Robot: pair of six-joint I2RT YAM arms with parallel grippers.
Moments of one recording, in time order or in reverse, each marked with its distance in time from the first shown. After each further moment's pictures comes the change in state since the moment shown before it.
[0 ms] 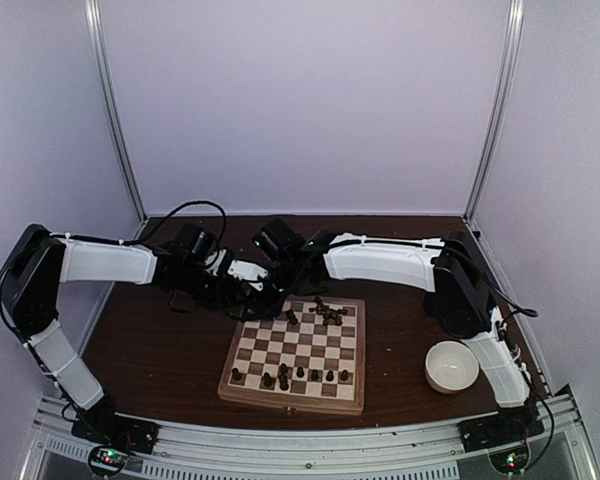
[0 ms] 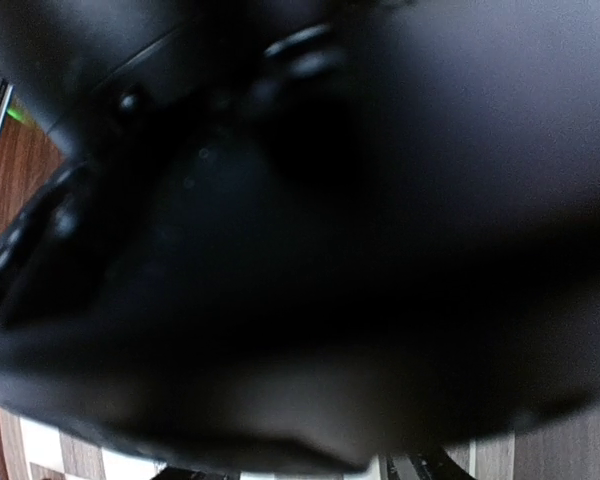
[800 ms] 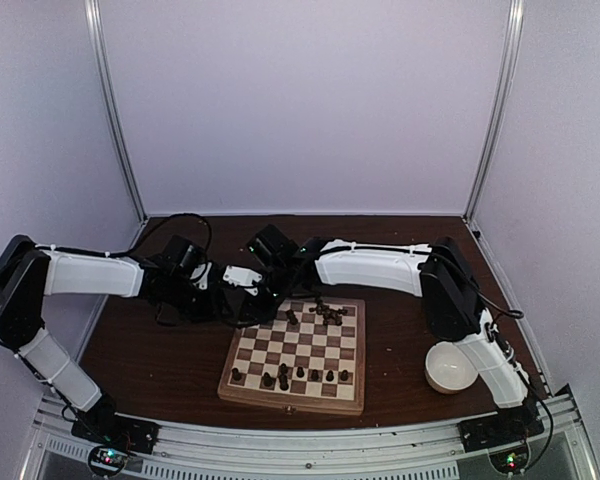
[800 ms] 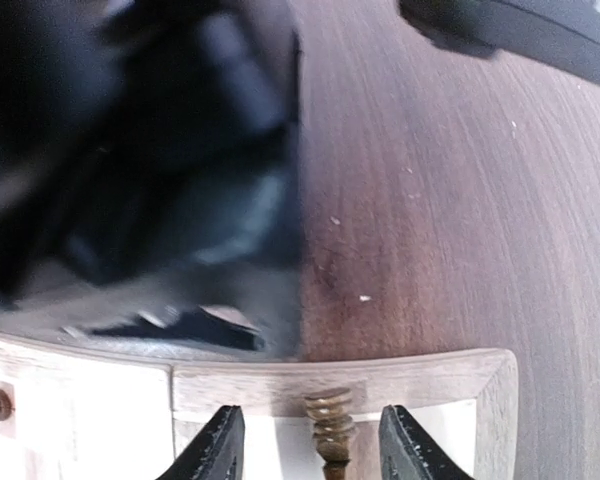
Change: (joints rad) left arm 0.018 -0.118 -0.139 -0.031 -0.085 -0.017; right arm 0.004 0.083 0.074 0.025 0.026 -0.056
